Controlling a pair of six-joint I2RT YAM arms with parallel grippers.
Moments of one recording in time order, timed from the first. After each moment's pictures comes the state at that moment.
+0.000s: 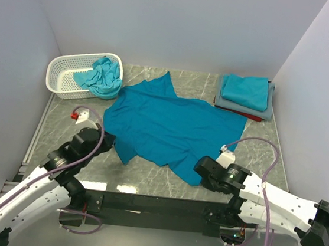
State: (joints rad) left arm -0.65 0.53 0.55 -0.51 -0.39 -0.91; right arm 1.03 0.87 0.57 -1.02 0.40 1.33
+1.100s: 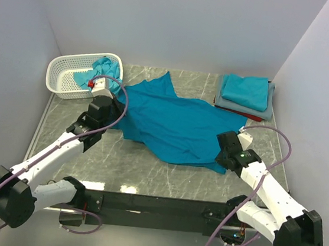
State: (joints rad) left arm -0.46 1.06 0.74 -0.03 -0.33 -0.64; right arm 0.42 0.97 0.61 -0.74 0.40 0.85
